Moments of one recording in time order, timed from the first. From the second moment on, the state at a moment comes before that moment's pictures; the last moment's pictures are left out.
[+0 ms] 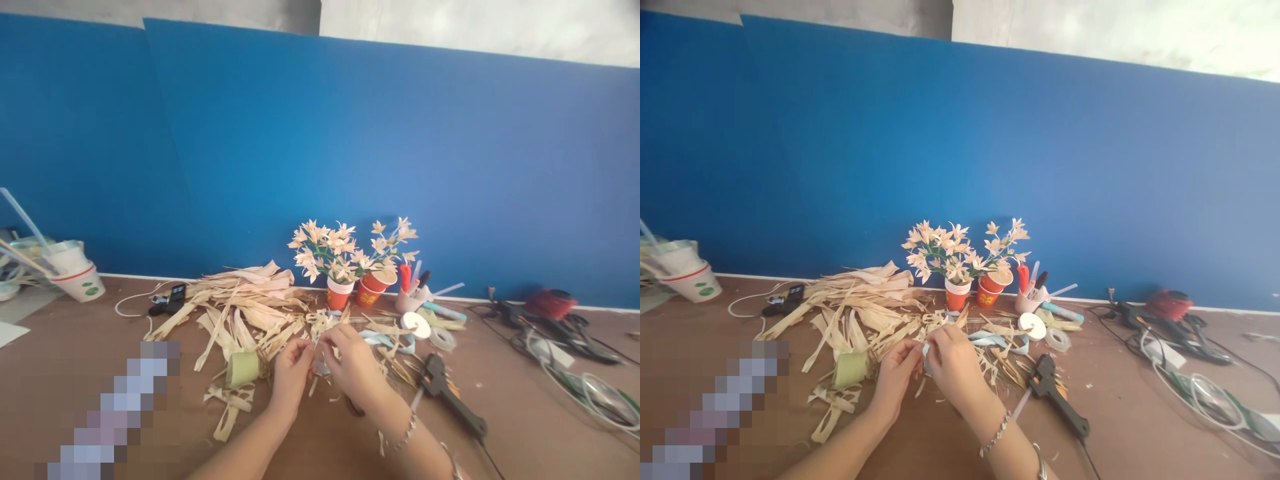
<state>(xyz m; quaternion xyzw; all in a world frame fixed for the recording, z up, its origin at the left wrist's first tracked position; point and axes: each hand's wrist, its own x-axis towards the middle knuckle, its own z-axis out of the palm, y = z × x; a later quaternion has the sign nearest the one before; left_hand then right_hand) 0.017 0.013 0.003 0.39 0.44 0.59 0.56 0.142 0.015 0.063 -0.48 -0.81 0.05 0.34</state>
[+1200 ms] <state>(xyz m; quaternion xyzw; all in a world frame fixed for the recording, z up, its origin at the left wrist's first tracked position) 0.018 0.012 0.002 0.42 0.46 0.56 0.54 0.140 0.016 0.055 -0.48 -0.80 0.02 0.36</state>
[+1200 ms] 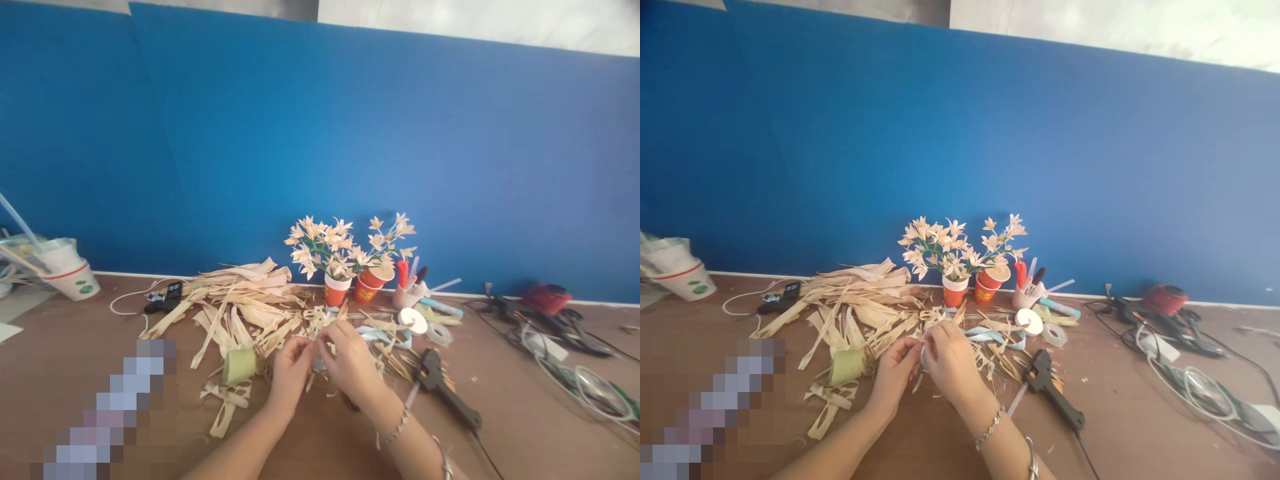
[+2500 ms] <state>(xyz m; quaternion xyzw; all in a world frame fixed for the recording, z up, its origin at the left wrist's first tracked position) 0.014 0.009 0.010 0.48 0.47 0.59 0.45 0.151 0.018 0.065 -0.54 -0.69 0.31 0.36</state>
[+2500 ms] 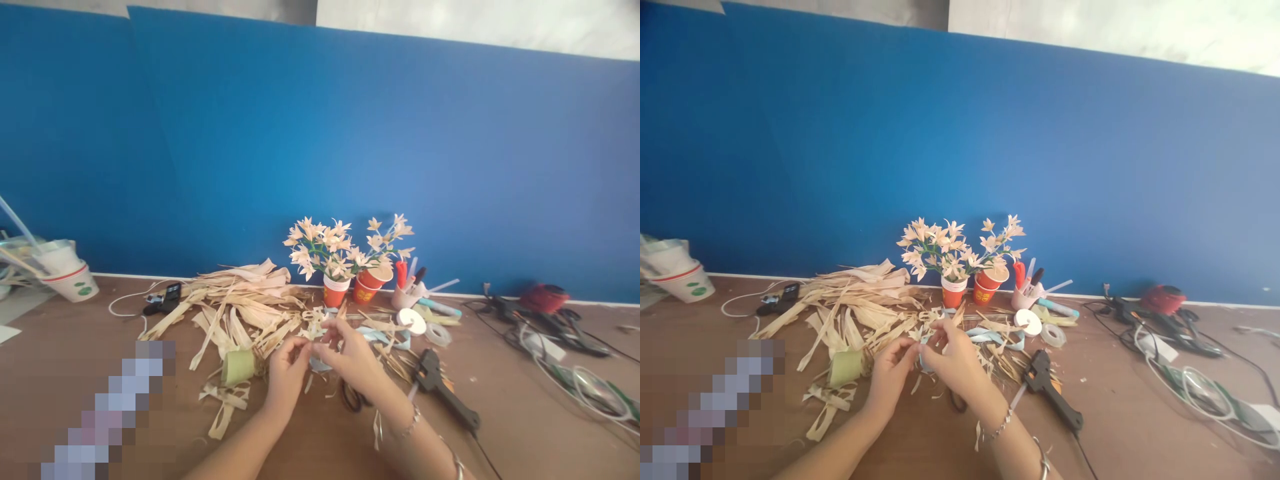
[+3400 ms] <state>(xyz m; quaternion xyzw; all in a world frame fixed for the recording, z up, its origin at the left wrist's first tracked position) 0.019 0.004 0.013 0.49 0.46 0.51 0.54 0.158 0.024 0.072 -0.51 -0.57 0.54 0.35</state>
